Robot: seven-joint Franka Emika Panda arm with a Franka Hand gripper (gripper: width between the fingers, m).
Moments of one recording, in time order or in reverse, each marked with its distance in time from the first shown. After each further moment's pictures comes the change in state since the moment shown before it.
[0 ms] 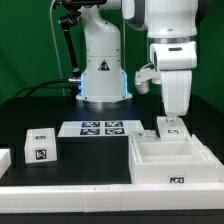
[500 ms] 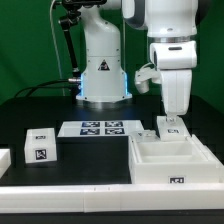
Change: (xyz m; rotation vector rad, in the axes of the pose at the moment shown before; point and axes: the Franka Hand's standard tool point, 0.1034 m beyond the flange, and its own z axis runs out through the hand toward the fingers) arm 0.000 0.001 -0.002 -0.001 -0.001 0.000
